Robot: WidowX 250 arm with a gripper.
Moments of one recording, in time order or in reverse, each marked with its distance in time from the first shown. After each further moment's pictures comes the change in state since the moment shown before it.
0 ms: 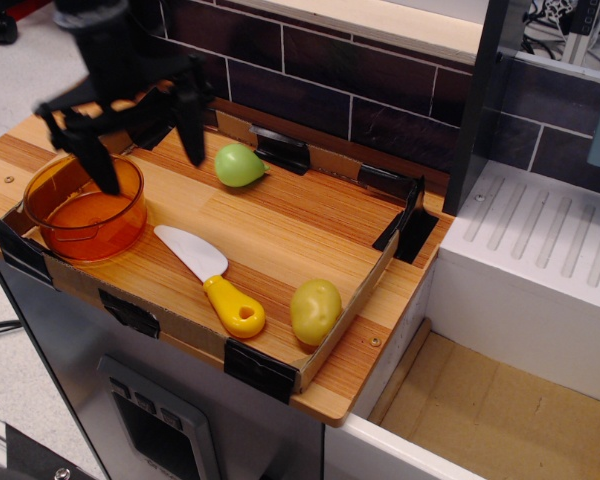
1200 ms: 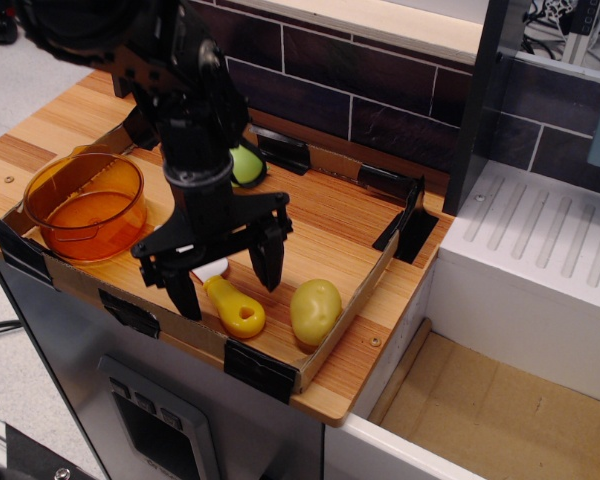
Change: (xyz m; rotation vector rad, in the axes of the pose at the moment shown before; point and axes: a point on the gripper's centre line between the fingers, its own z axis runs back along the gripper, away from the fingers) arm -0.045 -0.007 -0.077 0.049 -0.036 0.025
